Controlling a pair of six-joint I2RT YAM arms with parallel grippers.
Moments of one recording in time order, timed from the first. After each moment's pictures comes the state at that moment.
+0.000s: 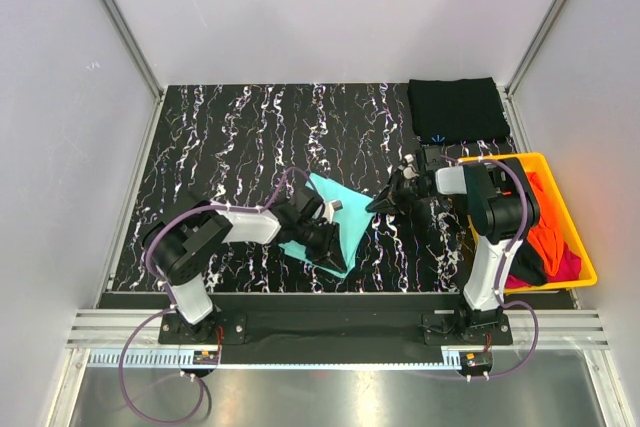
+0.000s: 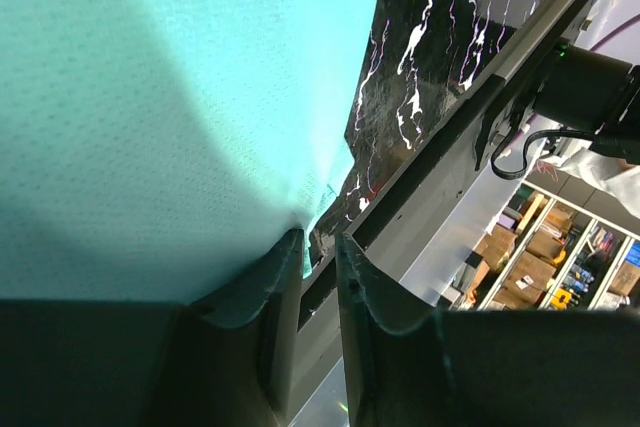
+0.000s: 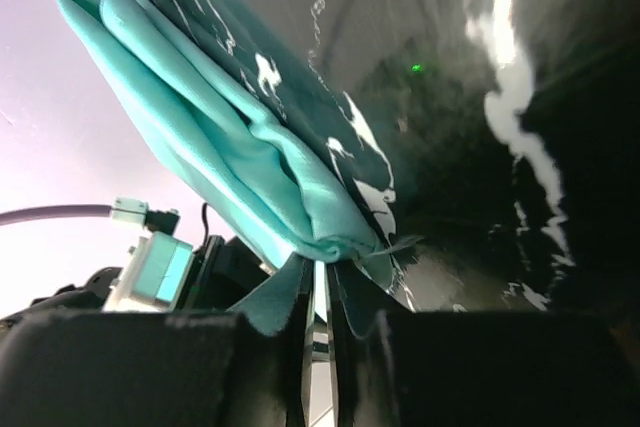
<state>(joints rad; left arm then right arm) -0.79 1.75 0.76 0.00 0.68 -0.77 0.18 1.97 0.95 -0.10 -0.84 0.78</state>
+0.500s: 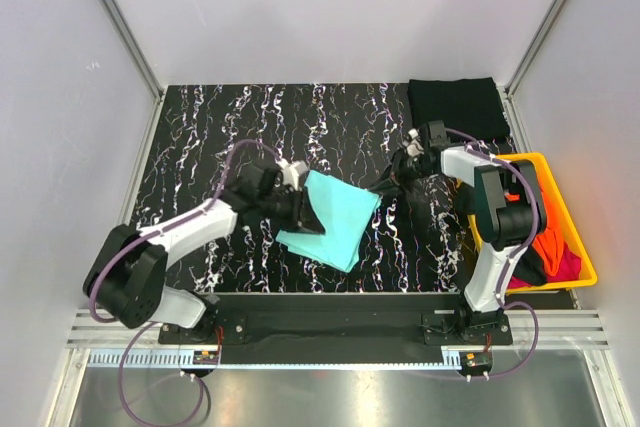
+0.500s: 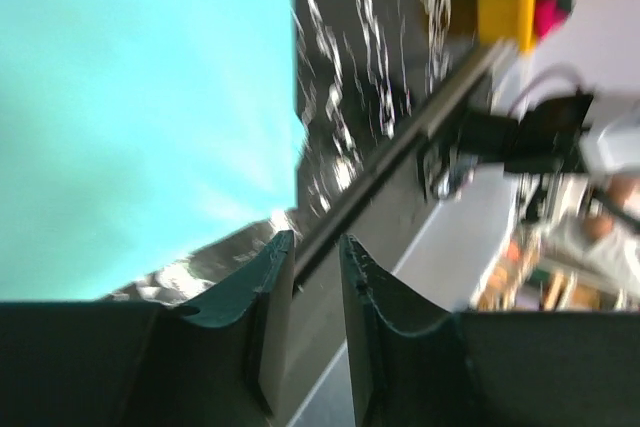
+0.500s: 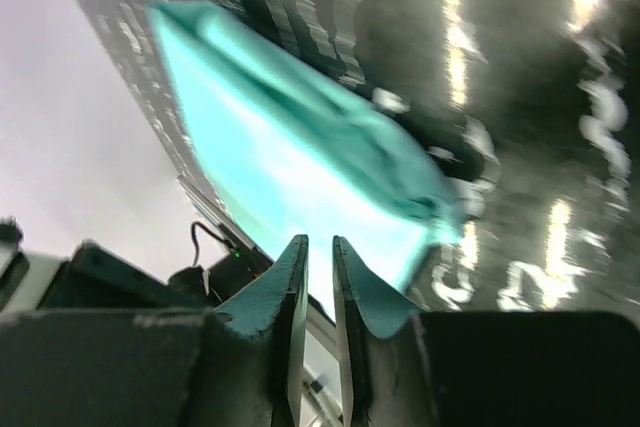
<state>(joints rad) -0.58 1.41 0.76 -0.17 0.68 -0.65 0.16 1.91 1.15 -0.35 -0.76 0.68</state>
